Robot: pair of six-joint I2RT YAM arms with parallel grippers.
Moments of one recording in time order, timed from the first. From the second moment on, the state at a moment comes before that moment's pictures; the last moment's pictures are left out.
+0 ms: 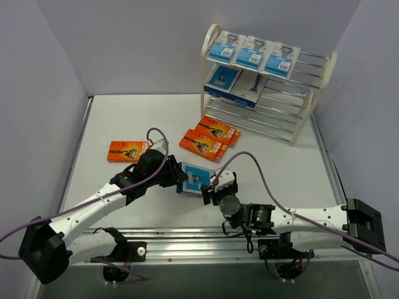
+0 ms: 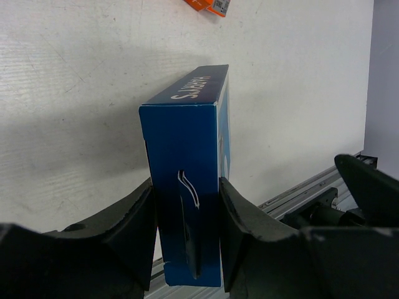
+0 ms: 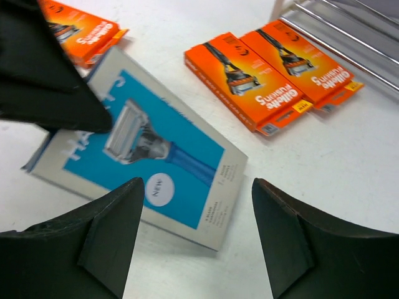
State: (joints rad) left arm -0.71 1.11 0.74 -0.28 0.03 -0.83; right arm 1.35 1.11 0.49 0.31 0.89 0.20
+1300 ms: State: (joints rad) left arm -0.65 0.97 0.85 -0.36 -0.06 -0.80; right arm 1.11 0.99 0.43 -0.15 1.02 0.91
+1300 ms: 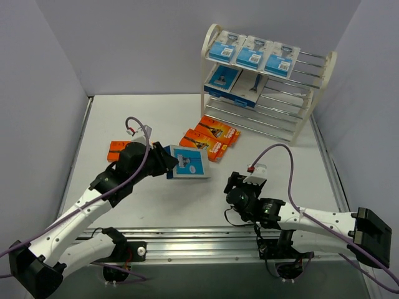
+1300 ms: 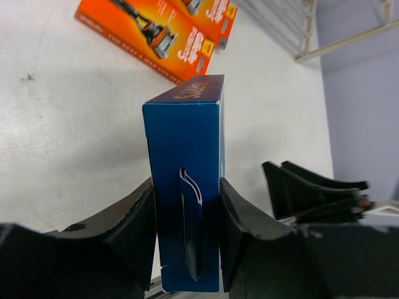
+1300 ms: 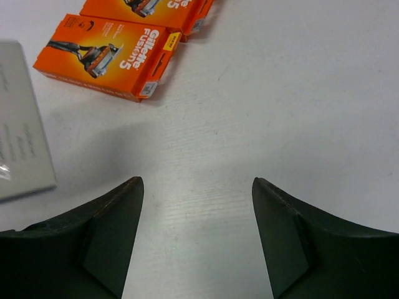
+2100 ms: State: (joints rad) left arm -0.61 1.44 1.08 0.15 -0.02 -0.81; right arm 1.25 0.83 0.31 0.08 0.86 0.52
